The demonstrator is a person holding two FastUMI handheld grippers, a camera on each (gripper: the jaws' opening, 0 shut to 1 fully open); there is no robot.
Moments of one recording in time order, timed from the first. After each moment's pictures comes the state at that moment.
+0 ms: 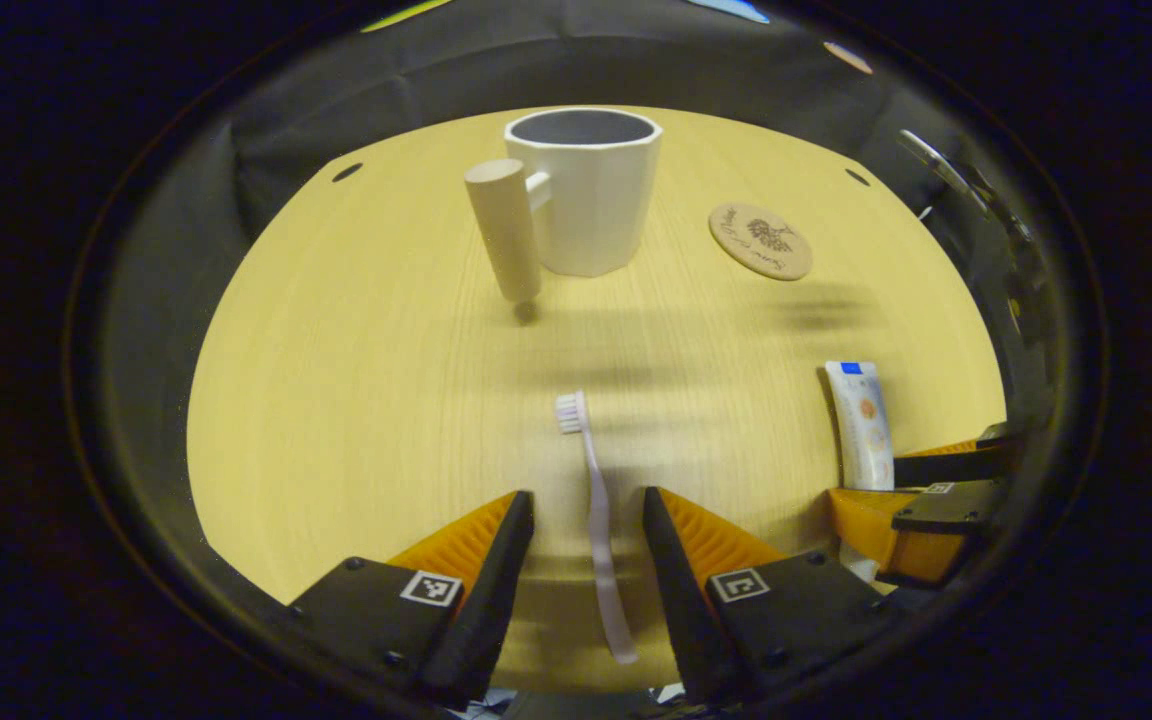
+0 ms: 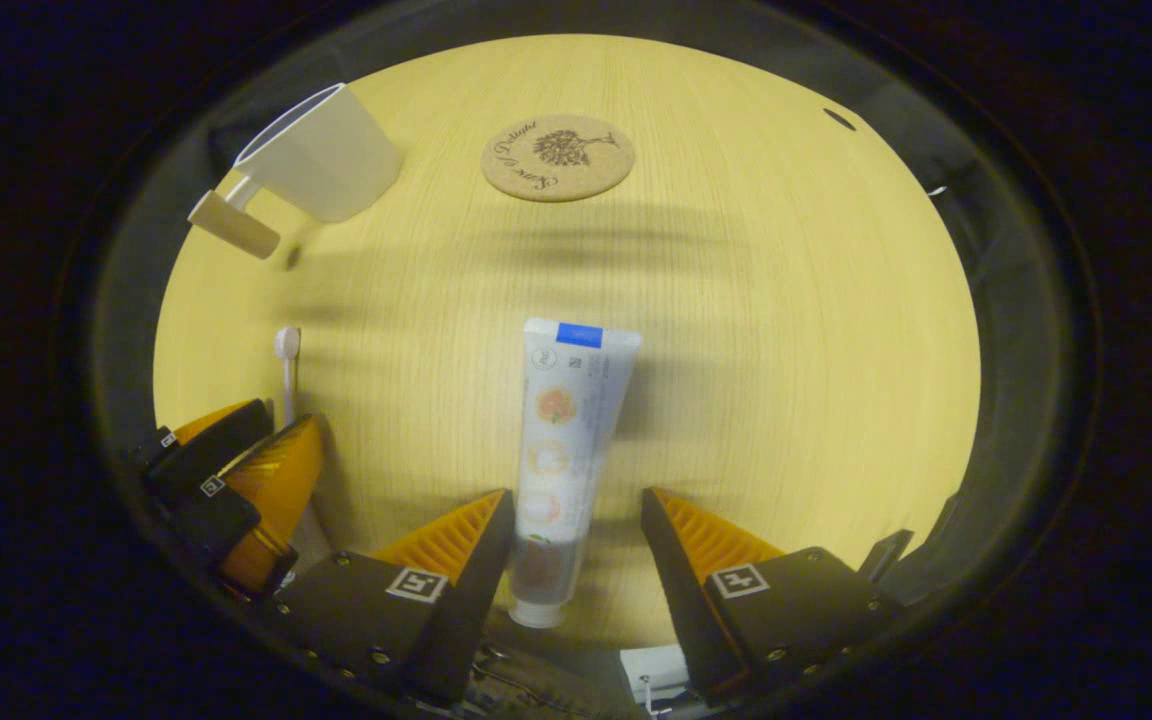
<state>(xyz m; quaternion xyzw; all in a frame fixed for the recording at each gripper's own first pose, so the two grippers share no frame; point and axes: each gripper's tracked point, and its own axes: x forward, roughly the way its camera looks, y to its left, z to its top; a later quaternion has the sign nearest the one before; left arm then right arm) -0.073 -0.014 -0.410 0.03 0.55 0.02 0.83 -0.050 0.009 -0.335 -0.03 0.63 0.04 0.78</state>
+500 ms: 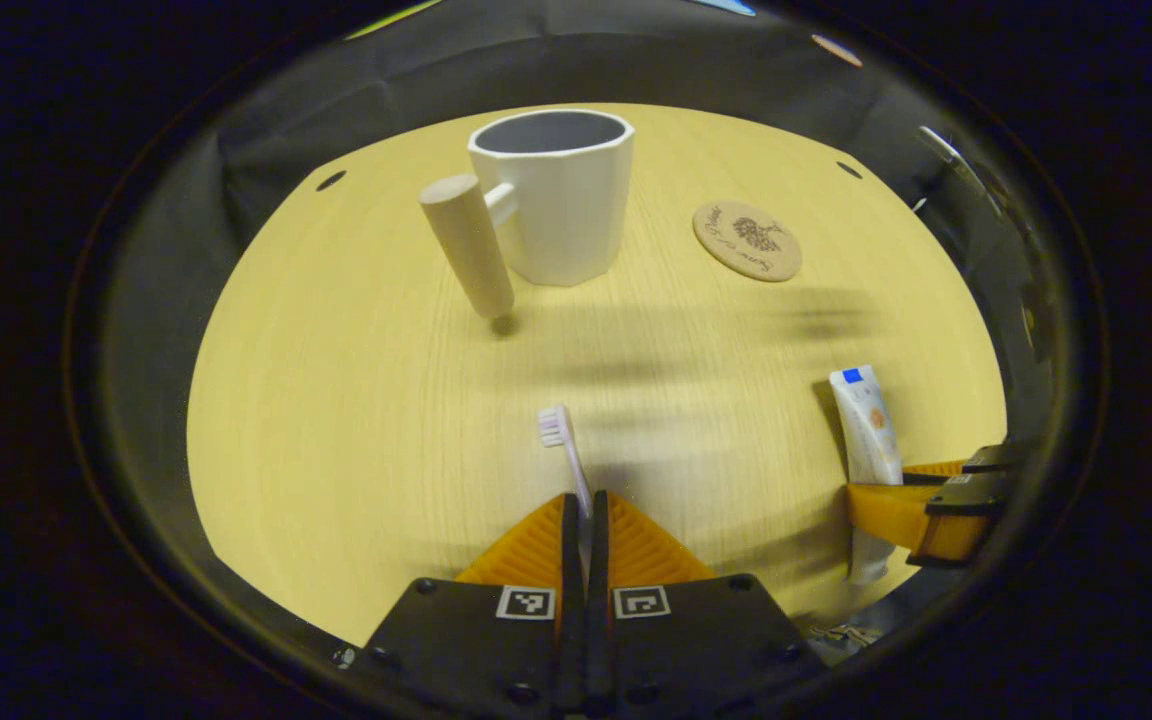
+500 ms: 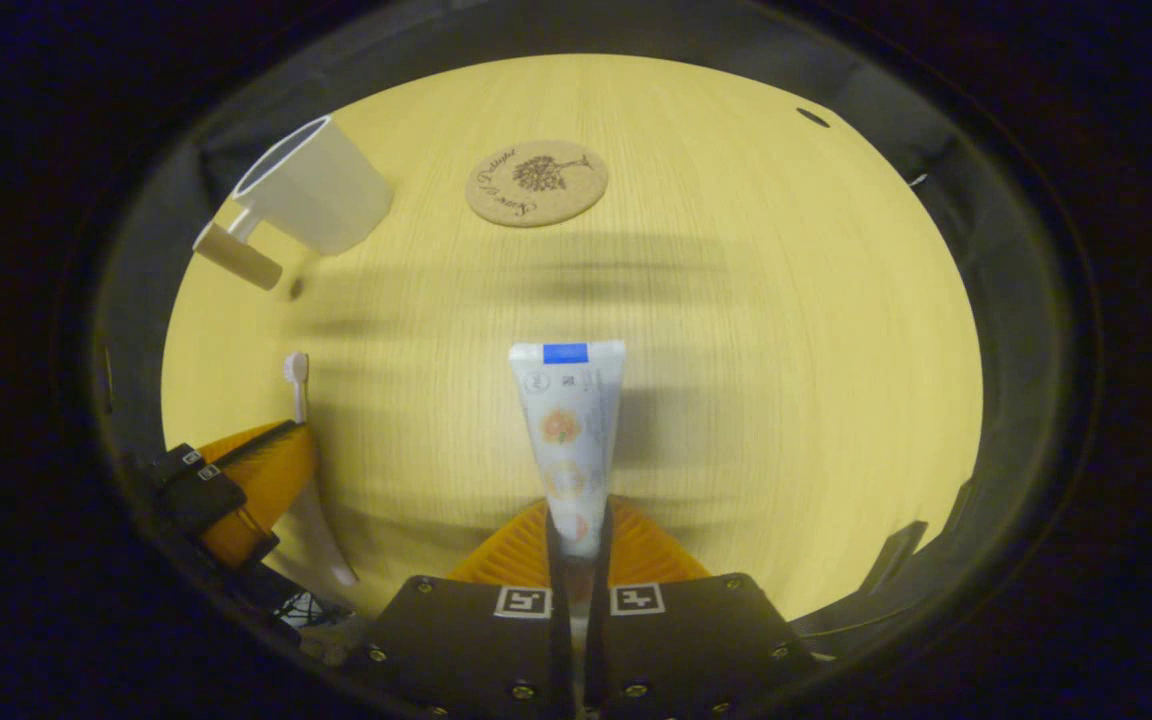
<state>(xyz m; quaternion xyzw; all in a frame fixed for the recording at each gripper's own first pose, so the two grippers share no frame) -0.067 -0.020 -0.409 0.03 0.56 0.01 0.83 -0.052 0.008 -0.329 0.02 0.60 0.03 0.80</state>
